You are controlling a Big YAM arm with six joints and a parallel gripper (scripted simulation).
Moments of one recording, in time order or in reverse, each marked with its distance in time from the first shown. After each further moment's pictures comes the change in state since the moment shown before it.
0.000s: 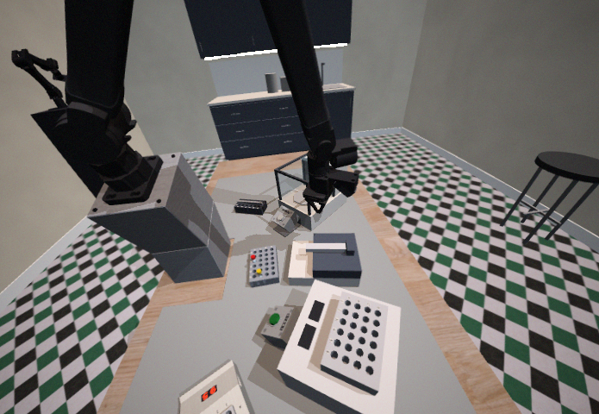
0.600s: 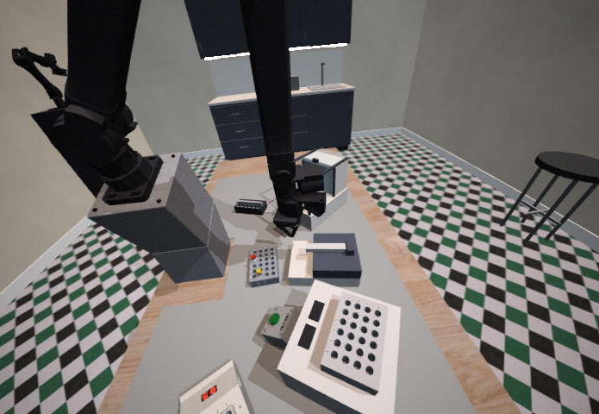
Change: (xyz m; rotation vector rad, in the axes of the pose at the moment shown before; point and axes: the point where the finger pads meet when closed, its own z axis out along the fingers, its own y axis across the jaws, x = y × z) arm 0.056 -0.098 0.031 0.066 -0.011 -0.249
